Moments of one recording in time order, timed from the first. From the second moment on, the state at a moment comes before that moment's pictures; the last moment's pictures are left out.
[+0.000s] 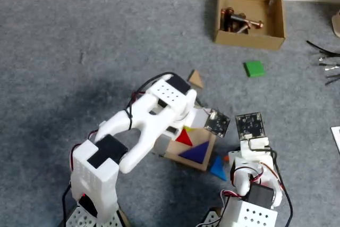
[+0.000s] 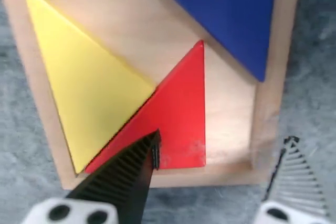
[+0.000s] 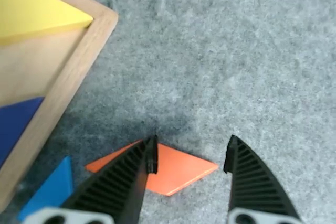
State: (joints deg) left arm 31.3 19.6 6.7 75.0 -70.9; right arm 11.7 -104.1 96.0 65.6 28.3
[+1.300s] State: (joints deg) left arm 31.3 26.4 -3.4 78.1 -74.5; right arm 11.7 -104.1 96.0 65.6 28.3
